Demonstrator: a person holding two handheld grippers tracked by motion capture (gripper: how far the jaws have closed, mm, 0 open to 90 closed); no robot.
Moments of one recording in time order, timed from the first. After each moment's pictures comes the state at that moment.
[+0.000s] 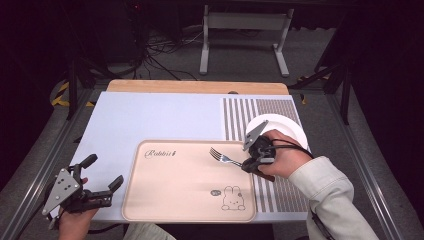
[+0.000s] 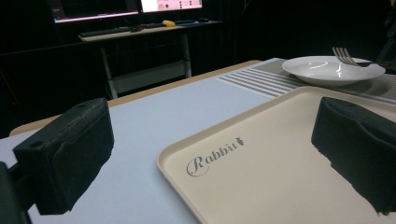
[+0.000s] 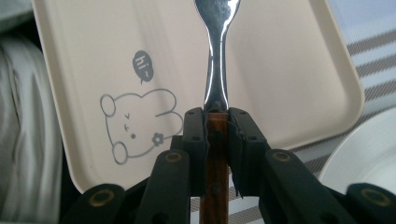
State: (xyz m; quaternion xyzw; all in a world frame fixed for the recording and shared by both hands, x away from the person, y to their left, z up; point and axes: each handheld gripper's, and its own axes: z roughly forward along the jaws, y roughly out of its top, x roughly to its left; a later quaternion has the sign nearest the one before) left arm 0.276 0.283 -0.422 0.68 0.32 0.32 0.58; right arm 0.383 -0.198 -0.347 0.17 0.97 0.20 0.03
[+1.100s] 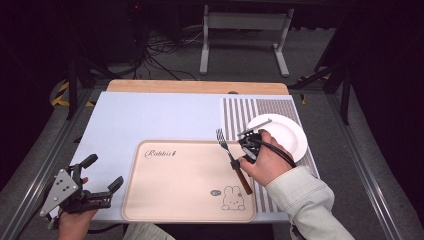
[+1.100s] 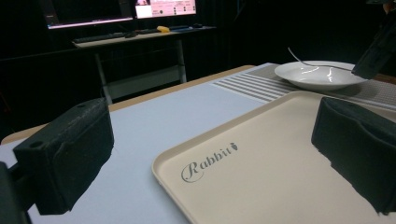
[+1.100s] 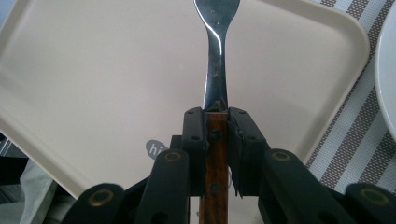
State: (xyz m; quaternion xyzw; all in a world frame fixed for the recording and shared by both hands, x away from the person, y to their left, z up) left arm 0.275 0.284 -0.420 0.68 0.30 0.32 0.59; right arm 0.373 -0.168 -0.352 0.51 0.83 0.23 0.01
